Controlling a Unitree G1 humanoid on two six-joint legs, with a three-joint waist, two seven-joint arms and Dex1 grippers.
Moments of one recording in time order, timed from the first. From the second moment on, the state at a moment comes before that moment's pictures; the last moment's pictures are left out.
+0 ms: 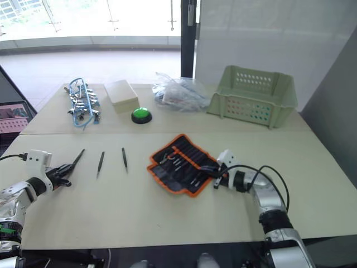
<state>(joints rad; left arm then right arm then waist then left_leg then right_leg) -0.30 0.74 0.38 0.48 -0.35 0.31 -0.73 -0.50 -0.44 0.06 0.50 0.22 0.01 1.06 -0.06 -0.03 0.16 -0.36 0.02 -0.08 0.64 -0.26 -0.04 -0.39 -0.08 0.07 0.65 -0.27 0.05</state>
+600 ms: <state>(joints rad) -0.57 0.69 0.03 -0.22 -0.56 0.98 -0.69 -0.49 -0.42 0.06 0.47 0.22 0.03 1.02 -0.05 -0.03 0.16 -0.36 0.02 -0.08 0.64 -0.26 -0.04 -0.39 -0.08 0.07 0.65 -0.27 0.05</state>
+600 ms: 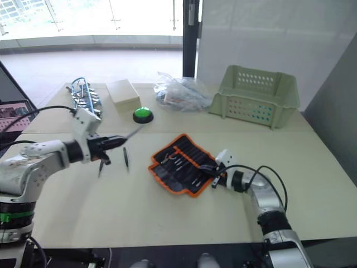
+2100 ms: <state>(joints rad) -0.77 0.23 -0.39 0.11 -0.26 0.95 -0.52 -0.43 -0.44 0.03 0.42 0.22 0.02 0.97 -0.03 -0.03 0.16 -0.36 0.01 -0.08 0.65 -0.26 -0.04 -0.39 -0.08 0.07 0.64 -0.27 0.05</state>
